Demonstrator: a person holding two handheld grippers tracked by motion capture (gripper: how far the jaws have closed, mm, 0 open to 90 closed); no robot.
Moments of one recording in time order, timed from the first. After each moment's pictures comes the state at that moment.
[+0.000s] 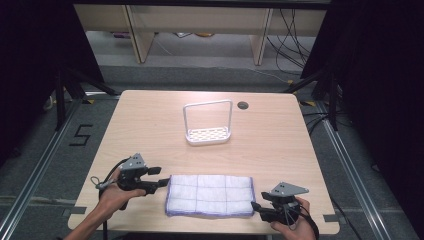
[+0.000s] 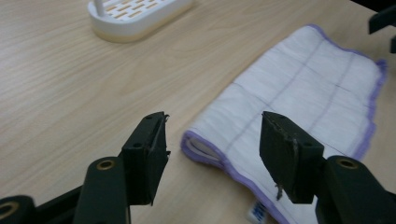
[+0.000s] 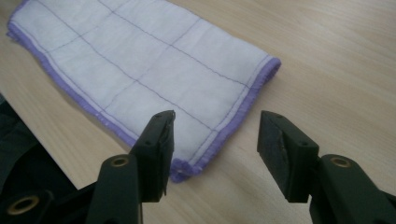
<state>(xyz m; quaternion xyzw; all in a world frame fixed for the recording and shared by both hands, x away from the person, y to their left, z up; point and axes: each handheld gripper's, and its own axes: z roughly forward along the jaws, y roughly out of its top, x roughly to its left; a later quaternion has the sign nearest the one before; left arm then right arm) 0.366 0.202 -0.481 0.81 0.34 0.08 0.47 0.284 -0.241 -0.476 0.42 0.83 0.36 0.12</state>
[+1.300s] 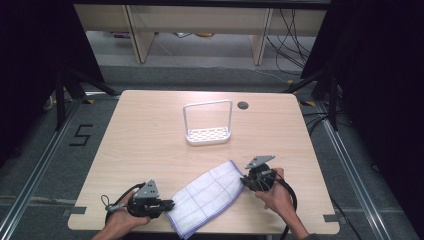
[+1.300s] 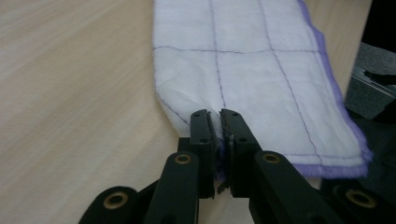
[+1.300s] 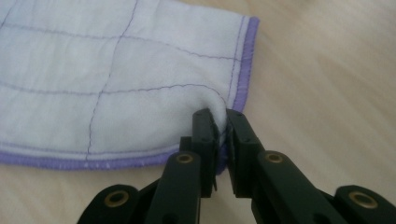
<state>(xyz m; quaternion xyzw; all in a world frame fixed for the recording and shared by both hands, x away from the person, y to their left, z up) 0.303 0.173 -0.513 0.87 0.27 0.04 0.42 0.374 -0.197 -0.481 0.36 0.88 0.28 0.11</state>
